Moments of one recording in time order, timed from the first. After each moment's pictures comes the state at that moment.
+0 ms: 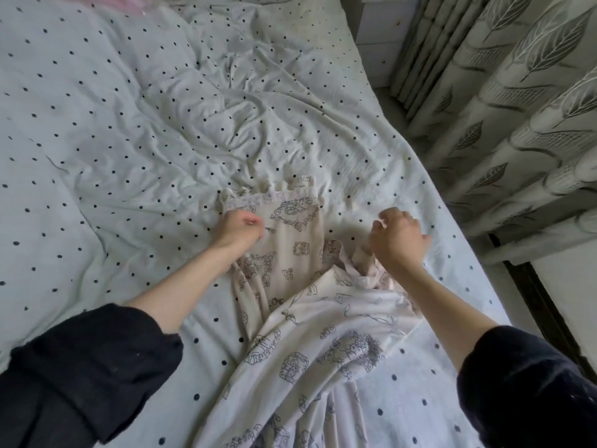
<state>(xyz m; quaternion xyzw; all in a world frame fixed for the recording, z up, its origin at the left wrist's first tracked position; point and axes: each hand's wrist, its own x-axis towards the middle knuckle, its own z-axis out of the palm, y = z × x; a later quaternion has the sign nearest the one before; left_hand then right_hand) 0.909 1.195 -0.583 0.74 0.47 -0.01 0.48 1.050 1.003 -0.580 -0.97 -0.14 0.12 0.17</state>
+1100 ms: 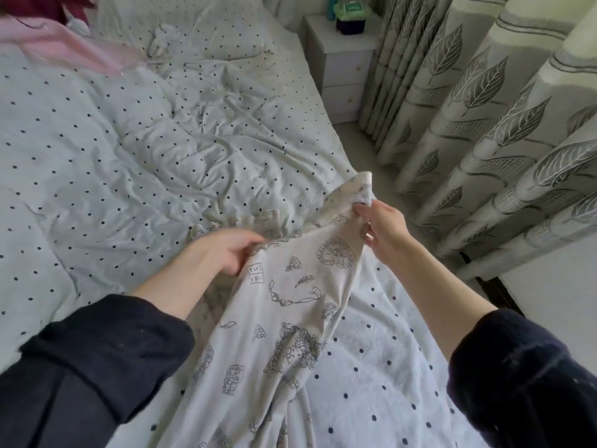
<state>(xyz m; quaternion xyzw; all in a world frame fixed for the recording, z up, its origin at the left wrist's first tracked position) 0.968 1.166 -0.519 0.47 0.49 -0.18 0.71 1.098 0.988 -0.501 -0.71 0.08 0.30 0.63</state>
